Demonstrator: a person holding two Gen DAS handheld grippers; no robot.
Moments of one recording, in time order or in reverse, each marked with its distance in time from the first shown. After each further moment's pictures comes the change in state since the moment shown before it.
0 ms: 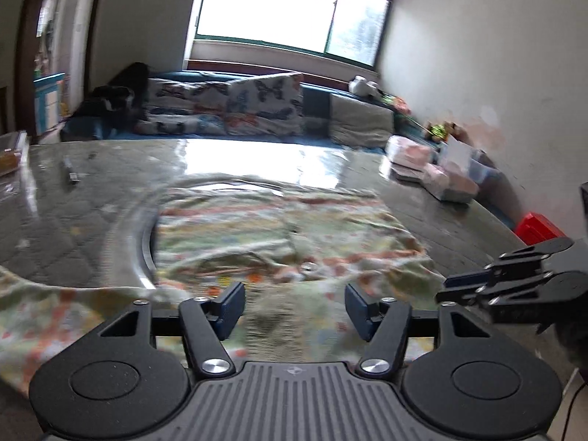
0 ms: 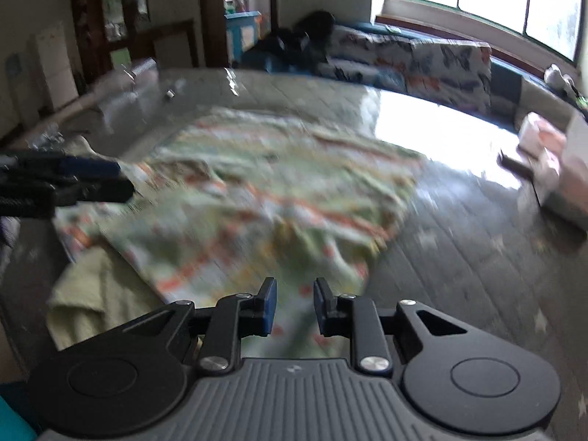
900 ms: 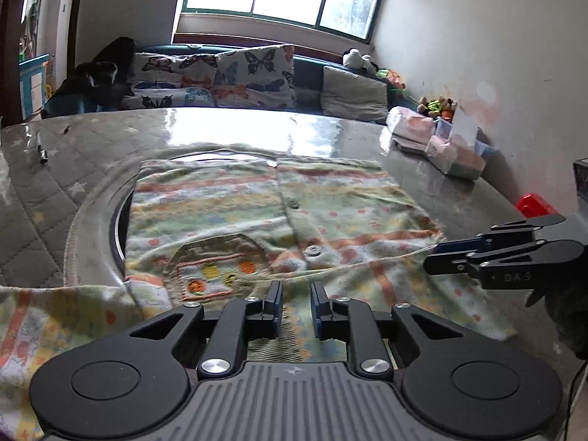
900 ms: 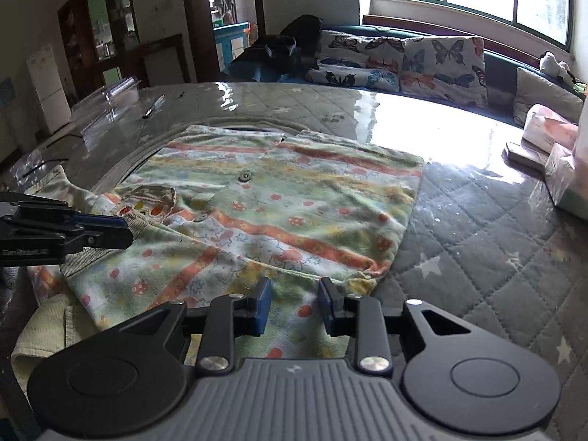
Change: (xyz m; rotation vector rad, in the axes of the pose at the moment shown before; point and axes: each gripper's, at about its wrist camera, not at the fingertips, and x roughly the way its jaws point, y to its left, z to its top) left arm 0.049 0.018 -0.001 -0.013 0.099 0.004; right arm 0.038 -0.020 0.021 0.047 -0.041 0.020
